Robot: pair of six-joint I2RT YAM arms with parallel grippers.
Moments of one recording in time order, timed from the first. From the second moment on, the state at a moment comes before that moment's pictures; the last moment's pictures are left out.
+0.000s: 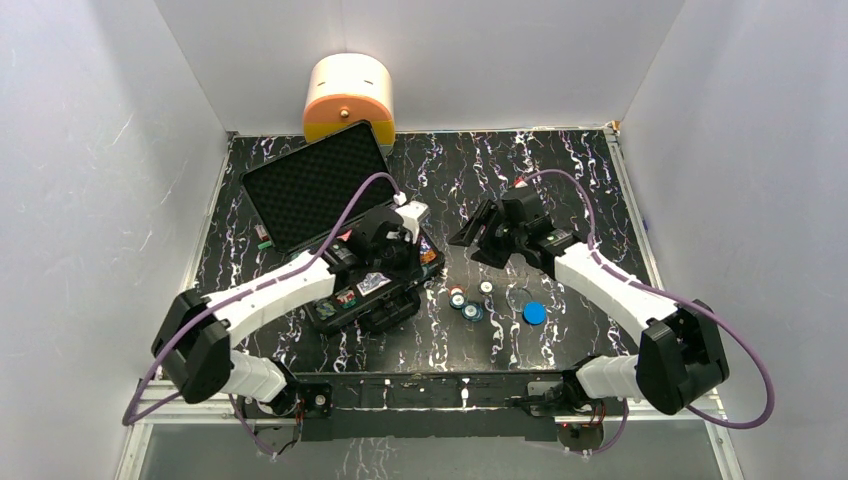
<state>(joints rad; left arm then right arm) -0.80 1.41 0.93 -0.24 0.16 -0.38 0.55 1.31 0.90 -0.33 -0.21 1.01</state>
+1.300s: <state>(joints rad) -0.79 1.75 1.37 -1.30 -0.22 -0.29 0.50 1.31 0.87 -0.35 -0.18 0.96</state>
